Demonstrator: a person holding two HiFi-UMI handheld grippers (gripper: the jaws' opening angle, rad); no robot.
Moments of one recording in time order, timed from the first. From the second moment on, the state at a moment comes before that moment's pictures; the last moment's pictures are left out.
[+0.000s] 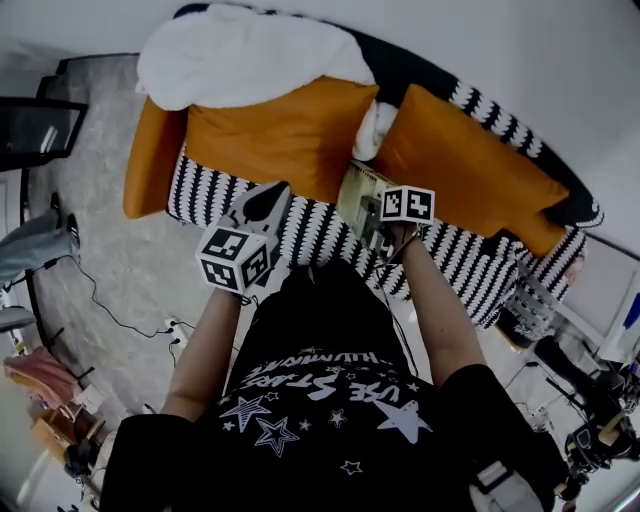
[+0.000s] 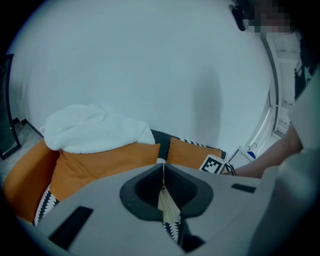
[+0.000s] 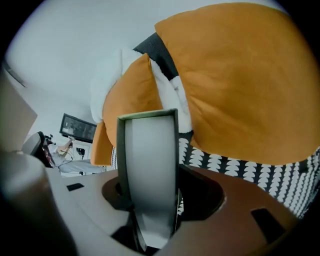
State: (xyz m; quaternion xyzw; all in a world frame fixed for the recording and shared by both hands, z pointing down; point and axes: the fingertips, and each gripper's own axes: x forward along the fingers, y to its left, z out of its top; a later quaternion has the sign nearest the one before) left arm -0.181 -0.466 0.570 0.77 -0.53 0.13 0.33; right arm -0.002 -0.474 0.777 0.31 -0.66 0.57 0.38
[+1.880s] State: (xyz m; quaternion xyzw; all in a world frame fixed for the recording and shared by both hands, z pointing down) left arm -0.181 -0.303 0.487 0.86 -0.44 0.10 0.24; right arm 0.065 -0.325 0.572 0.48 -0.75 0.43 0.17
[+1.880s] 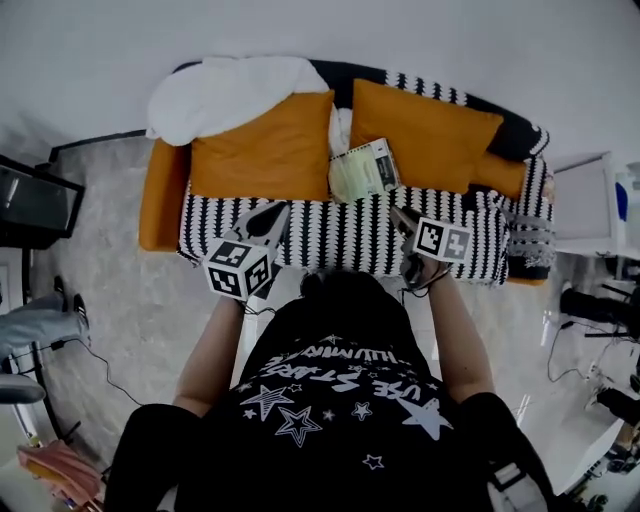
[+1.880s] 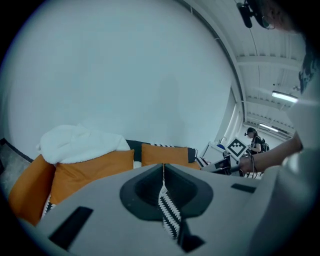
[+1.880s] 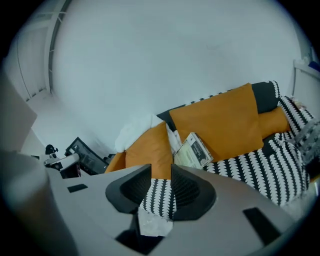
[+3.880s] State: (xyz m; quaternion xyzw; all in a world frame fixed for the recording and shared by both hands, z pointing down) left arm 0.001 -0.113 0.435 0.85 -0.49 0.07 0.19; right arm 0.187 -0.107 0.532 0.35 -0.83 0.41 0.13
